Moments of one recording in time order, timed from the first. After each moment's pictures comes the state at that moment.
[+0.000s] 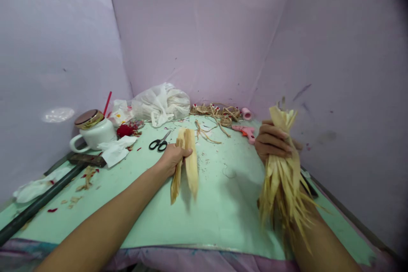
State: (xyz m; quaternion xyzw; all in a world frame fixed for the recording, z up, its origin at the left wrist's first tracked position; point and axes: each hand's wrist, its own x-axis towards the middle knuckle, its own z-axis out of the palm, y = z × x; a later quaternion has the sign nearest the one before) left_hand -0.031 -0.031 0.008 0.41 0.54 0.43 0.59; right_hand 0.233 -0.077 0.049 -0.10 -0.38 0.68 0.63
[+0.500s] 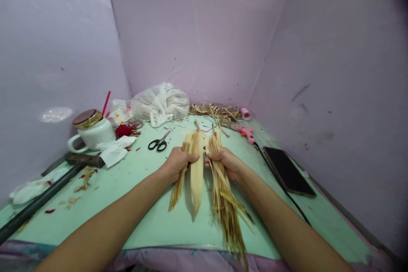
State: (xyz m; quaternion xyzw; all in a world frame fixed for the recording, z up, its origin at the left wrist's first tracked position) left_hand -0.021 -0.054 0.014 0.45 0.46 0.41 0.65; right_hand 0.131 -0.067 0.015 -0.46 -0.31 0.68 0.48
